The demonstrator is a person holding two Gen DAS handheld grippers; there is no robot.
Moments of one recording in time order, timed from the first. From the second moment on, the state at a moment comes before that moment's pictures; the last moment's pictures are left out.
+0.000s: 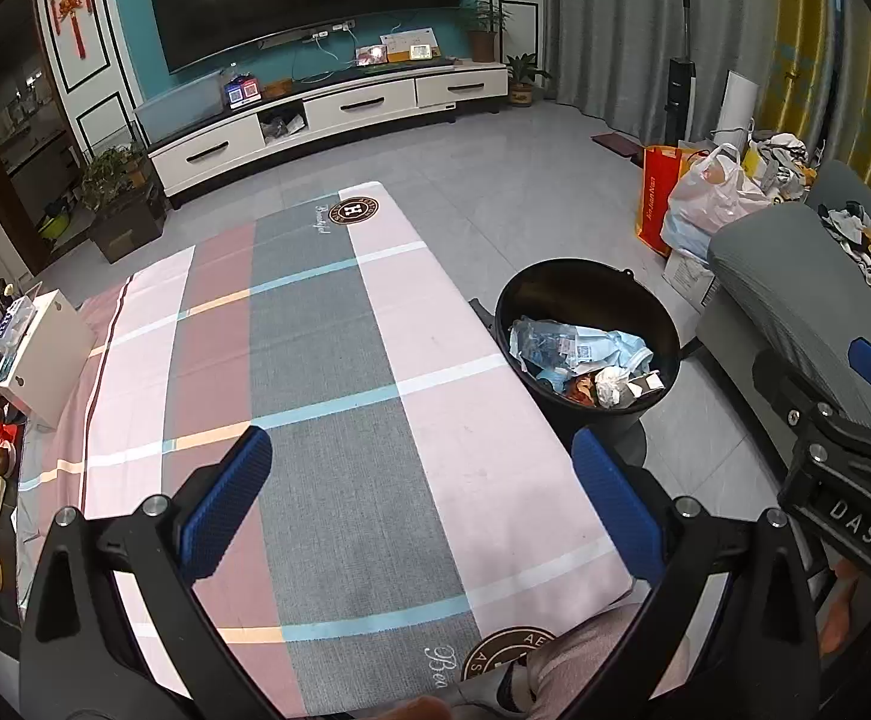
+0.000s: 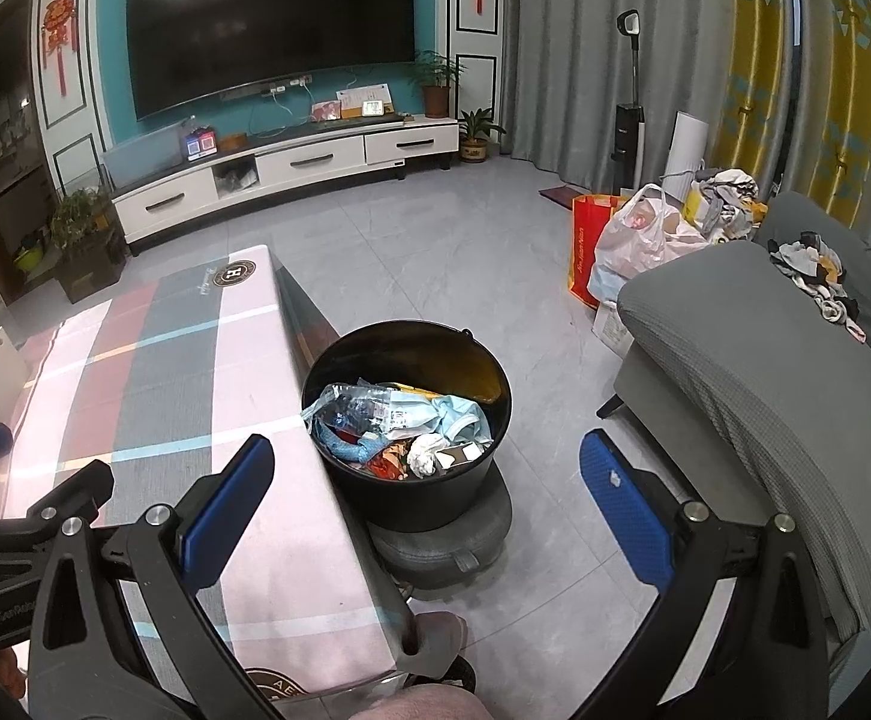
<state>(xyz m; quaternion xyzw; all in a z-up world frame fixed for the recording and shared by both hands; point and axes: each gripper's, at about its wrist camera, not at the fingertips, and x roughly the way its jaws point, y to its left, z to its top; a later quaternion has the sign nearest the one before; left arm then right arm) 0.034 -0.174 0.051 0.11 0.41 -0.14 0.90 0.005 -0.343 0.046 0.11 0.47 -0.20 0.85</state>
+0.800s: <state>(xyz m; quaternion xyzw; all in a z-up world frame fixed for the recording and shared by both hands) 0.033 -0.173 0.049 0.11 0.41 -0.14 0.89 0.005 -0.344 0.048 0.11 0.47 -0.20 0.85</state>
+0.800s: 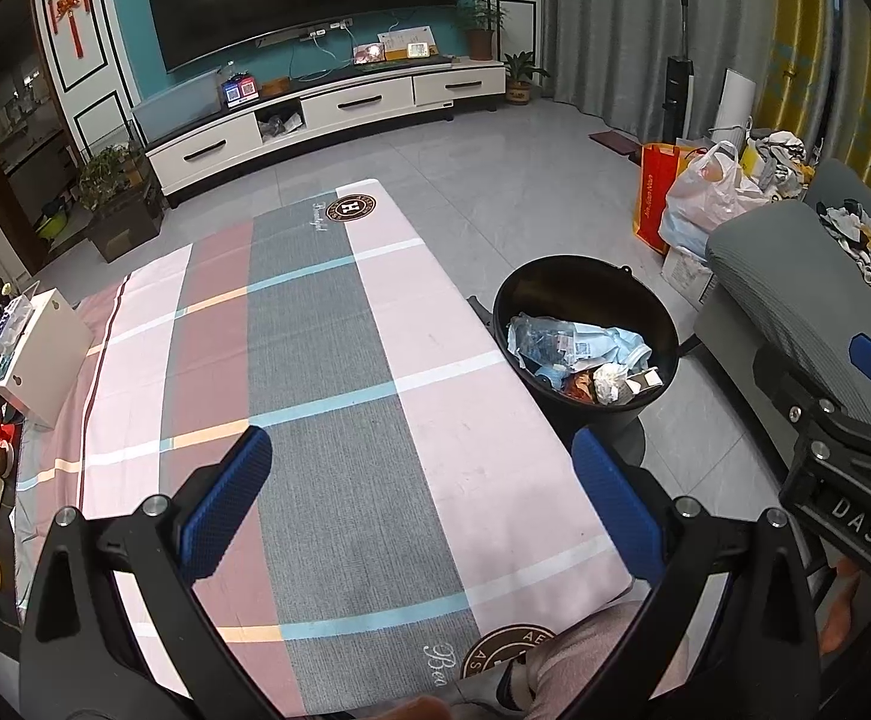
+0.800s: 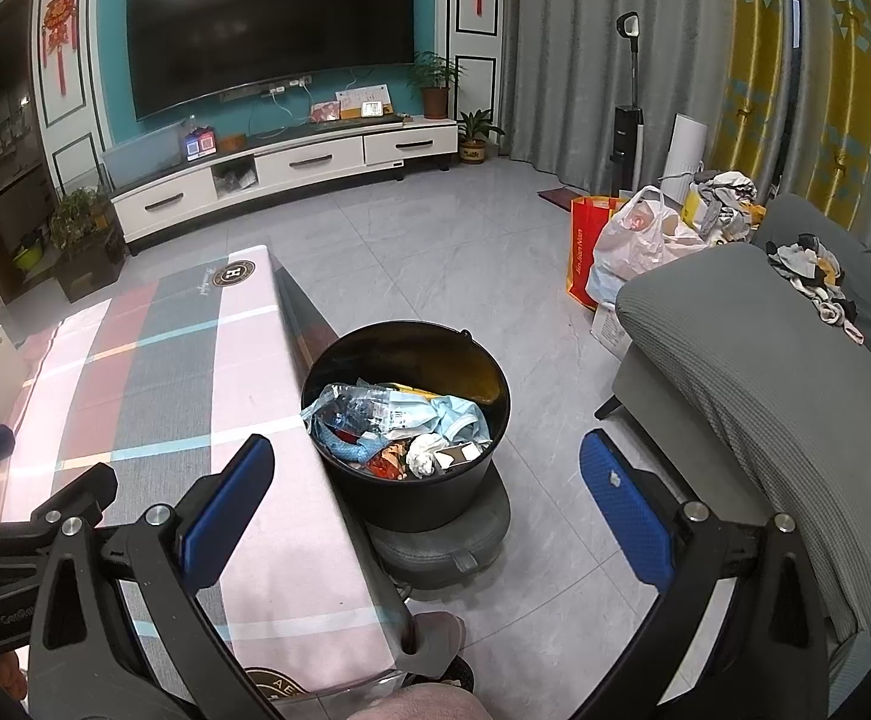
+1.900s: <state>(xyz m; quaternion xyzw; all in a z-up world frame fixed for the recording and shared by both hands) 0.032 -0.177 0.046 0.12 0.41 -0.14 0.89 0.002 -0.346 0.049 0.10 0.47 -0.20 0.85</state>
